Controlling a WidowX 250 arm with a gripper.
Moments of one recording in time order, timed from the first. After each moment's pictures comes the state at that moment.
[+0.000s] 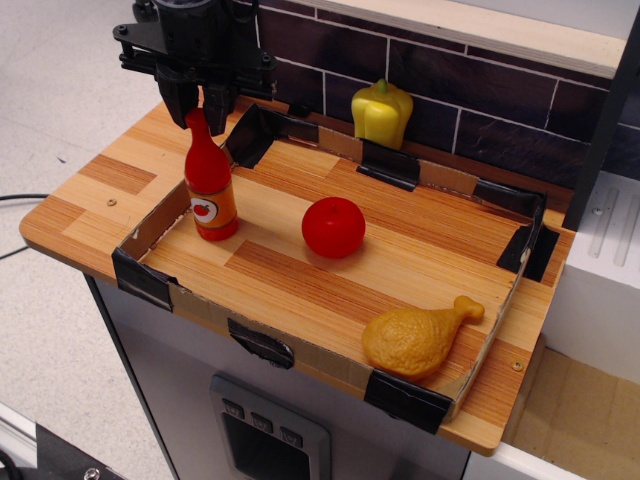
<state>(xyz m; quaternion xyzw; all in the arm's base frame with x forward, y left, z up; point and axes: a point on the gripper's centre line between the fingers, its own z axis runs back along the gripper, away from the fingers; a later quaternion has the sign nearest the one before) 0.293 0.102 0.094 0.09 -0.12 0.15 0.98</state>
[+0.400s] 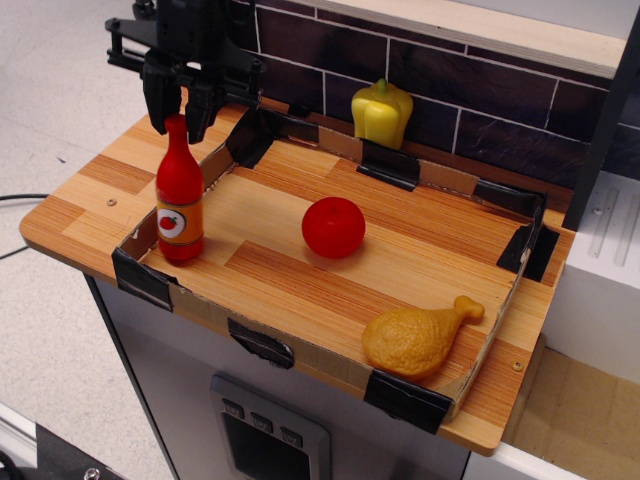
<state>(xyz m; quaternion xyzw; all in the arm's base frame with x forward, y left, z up) 0.284 0.104 0.094 0.11 0.02 0.13 0.99</state>
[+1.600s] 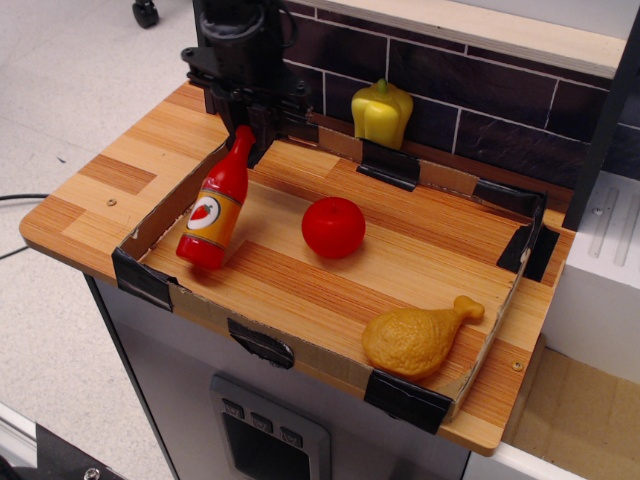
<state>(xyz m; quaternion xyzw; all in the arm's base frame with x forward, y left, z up) 0.346 0.094 0.053 0.04 -0.15 0.02 0.99</state>
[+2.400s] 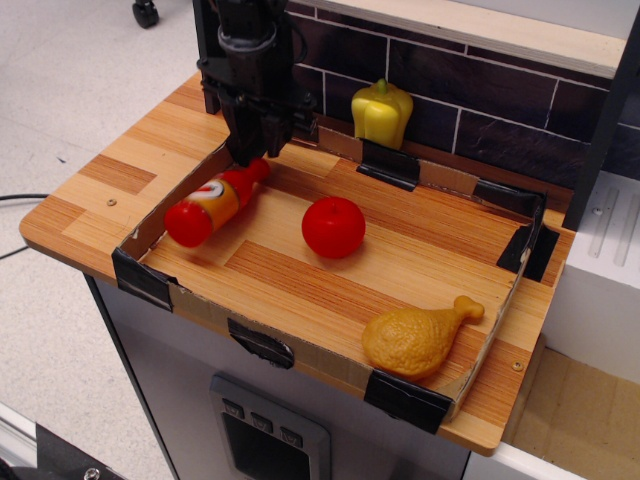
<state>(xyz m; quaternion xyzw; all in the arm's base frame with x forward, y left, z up) 0.363 0.102 0.030 0.05 -0.11 0.01 0.99</state>
